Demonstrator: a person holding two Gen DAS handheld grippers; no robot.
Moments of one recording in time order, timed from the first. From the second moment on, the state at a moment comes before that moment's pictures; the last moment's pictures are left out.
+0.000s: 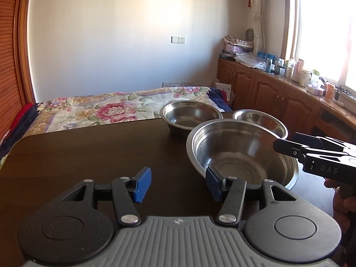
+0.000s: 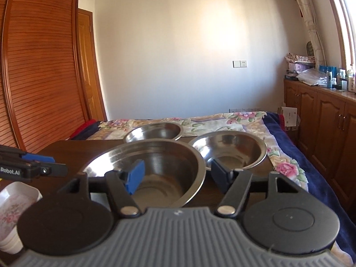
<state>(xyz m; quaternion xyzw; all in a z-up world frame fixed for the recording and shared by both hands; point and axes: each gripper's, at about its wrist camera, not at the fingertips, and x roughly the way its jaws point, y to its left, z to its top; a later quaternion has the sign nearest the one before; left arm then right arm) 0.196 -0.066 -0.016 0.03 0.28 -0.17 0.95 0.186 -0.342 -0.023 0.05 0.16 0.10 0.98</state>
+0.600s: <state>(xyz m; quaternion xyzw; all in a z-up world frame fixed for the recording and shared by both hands) 0.217 -0.084 -0.022 0.03 0.29 -0.17 0.94 0.202 -0.347 -0.033 0.06 0.18 0.13 0.97</state>
